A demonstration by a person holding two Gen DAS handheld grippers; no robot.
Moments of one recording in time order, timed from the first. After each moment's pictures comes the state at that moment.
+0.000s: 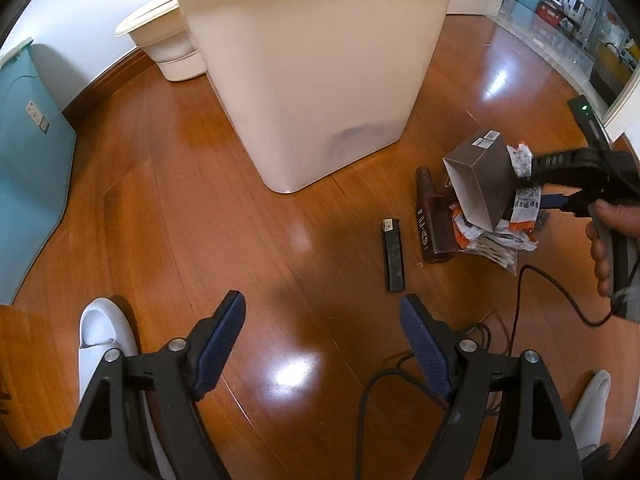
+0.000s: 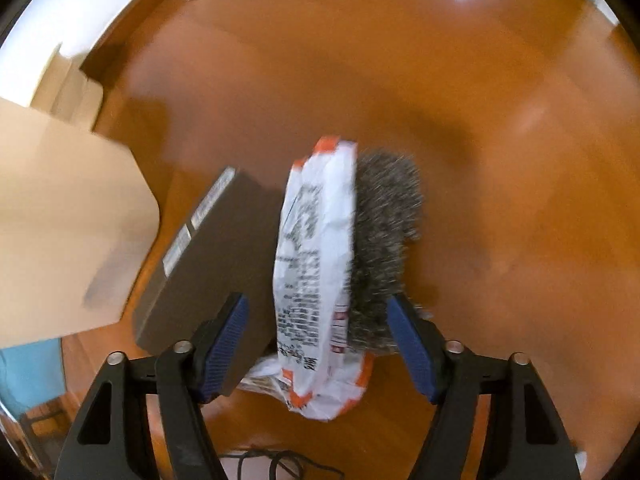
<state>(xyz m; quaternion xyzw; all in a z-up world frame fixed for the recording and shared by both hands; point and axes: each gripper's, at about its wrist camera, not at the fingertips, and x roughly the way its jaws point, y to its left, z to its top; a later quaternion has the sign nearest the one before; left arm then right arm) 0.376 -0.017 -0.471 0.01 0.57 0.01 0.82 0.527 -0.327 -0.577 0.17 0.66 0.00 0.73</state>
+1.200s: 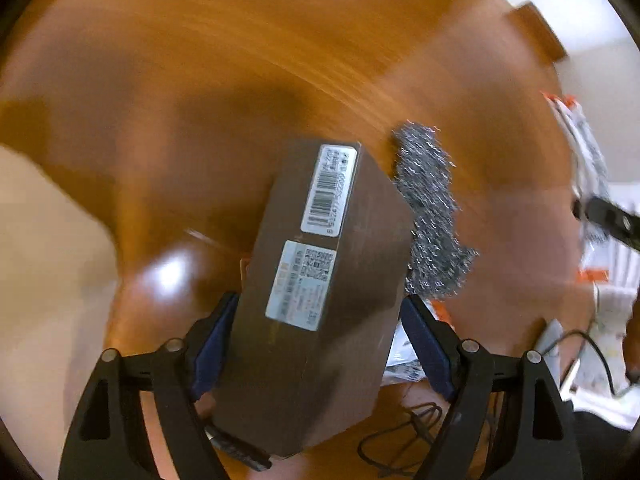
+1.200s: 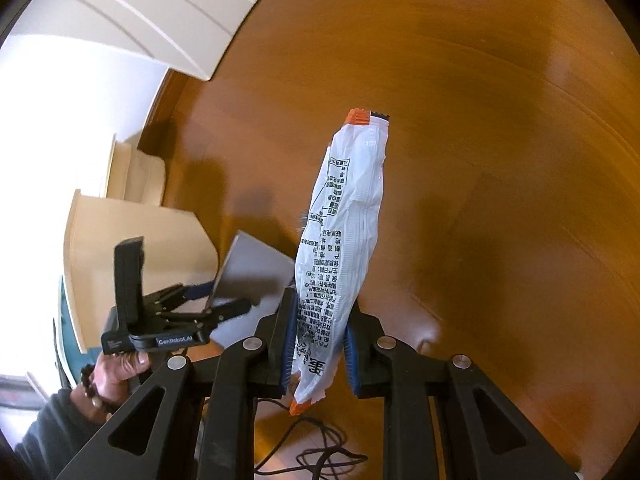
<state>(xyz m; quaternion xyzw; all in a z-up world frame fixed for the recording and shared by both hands) 0.578 -0.203 -0.573 0.08 0.71 -0.30 0.63 0.476 -0.487 -0.518 0.35 0.59 0.07 0.73</state>
